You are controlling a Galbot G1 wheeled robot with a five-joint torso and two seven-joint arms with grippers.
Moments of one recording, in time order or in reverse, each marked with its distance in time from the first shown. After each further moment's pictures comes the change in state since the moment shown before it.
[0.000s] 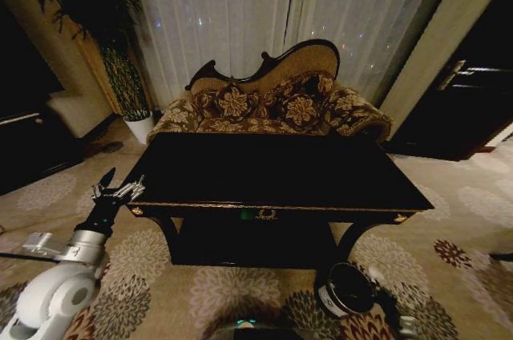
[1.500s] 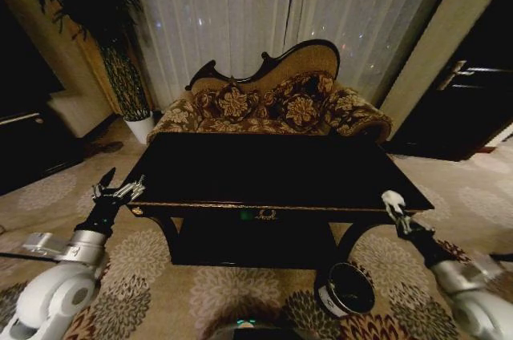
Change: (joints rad) left arm 0.000 0.000 0.000 0.000 0.000 0.000 0.000; right arm -0.651 -0.194 0.466 1.160 0.380 -0.239 -0.054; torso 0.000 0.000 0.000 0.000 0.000
